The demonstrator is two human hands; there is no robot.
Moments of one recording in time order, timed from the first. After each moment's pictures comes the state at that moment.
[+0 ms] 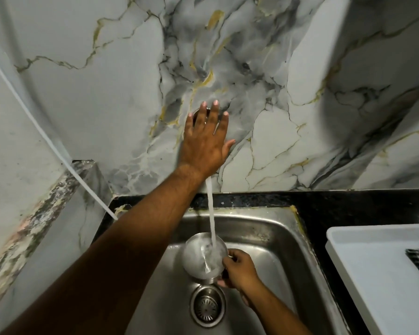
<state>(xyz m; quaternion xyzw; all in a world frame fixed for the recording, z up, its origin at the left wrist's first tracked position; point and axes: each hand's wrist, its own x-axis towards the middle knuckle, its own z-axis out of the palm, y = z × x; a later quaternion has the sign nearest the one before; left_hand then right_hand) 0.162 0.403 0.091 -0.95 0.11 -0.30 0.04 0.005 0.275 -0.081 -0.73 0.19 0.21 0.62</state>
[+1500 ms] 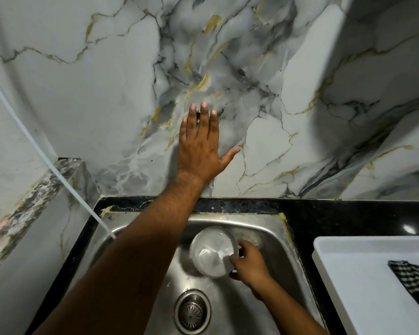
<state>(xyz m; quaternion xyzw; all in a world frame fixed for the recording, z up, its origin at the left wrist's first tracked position) 0.161 0.384 0.088 -0.94 0.04 -0.33 -0.01 0.029 0.228 -0.066 -0.81 0.13 0.15 0.55</state>
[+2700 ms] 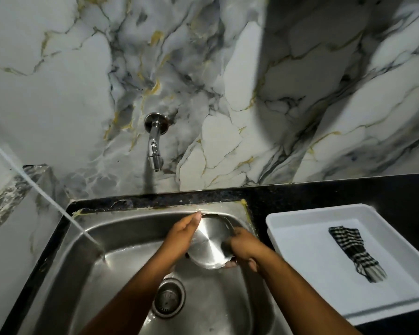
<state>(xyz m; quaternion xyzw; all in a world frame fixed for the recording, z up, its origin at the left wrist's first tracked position) 0.003 0.332 -0.020 -0.74 -0.03 0.11 -0.66 -0.013 0.161 0.003 -0.77 0.15 0.22 0.57</state>
